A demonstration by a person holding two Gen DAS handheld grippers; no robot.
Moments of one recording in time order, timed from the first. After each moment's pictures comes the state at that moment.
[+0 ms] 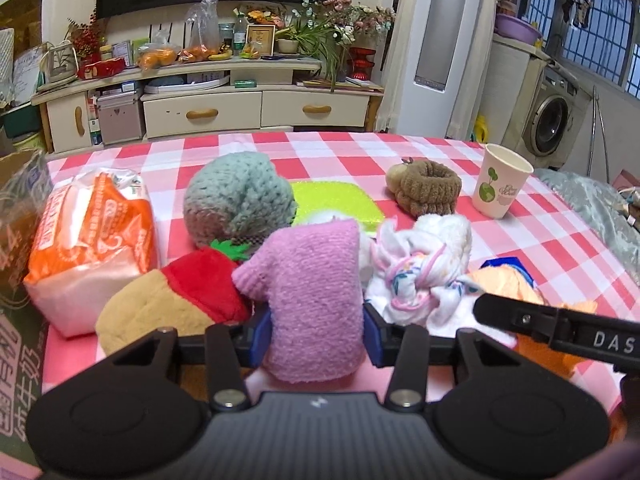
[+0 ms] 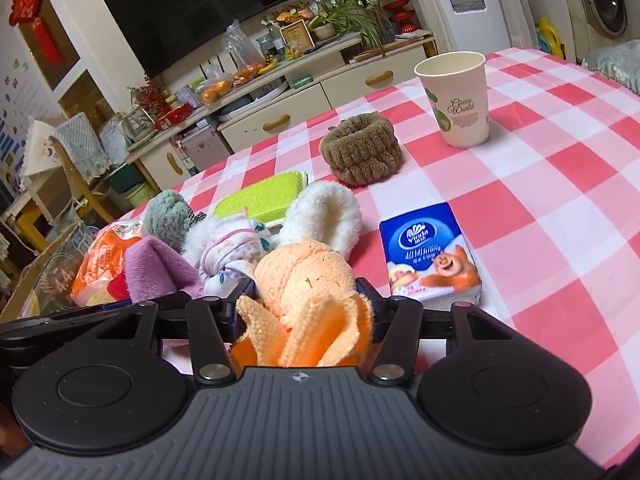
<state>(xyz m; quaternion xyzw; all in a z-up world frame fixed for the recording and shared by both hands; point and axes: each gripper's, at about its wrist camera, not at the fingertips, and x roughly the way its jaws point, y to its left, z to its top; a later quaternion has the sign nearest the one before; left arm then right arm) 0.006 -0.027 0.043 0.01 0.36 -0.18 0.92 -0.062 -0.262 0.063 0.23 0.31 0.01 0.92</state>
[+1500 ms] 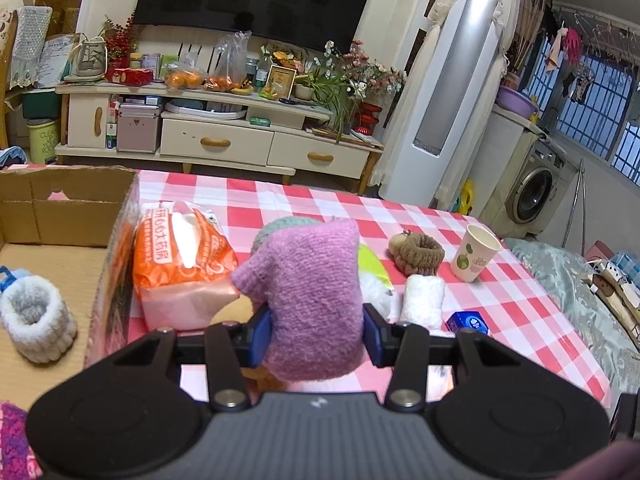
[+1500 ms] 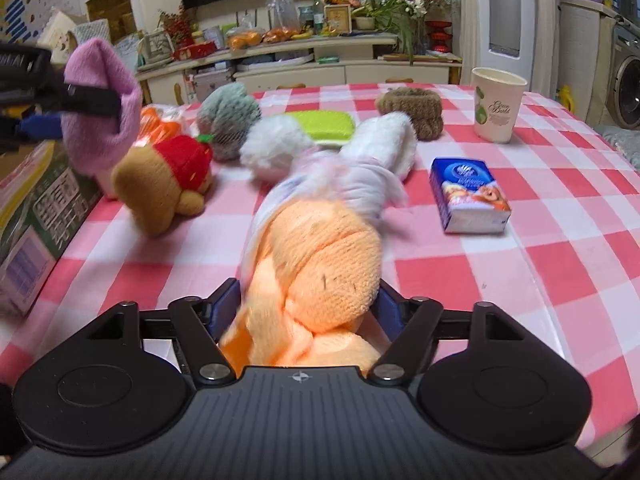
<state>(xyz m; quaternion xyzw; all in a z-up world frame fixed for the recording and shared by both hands) -0.033 0.057 0.096 -0.08 0.31 -0.20 0.93 -0.094 -0.187 0.034 0.06 0.35 0.01 0.94</state>
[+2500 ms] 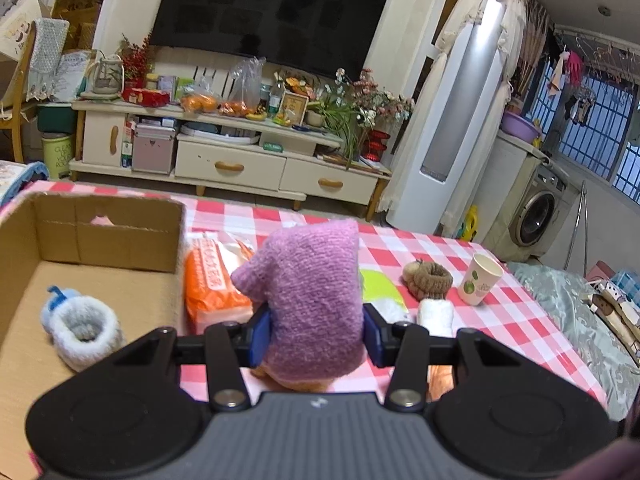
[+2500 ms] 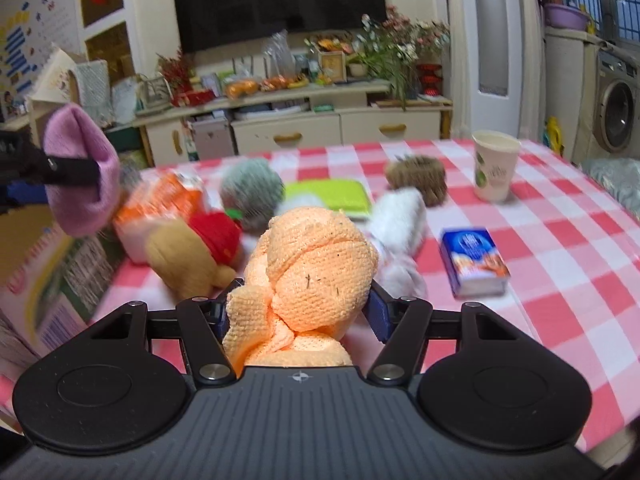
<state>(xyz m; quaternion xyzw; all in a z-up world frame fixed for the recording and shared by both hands) -0.050 0.100 0.115 -0.09 0.28 -0.18 0.94 -0.098 -0.163 0.084 0.07 0.27 -0.01 0.96</state>
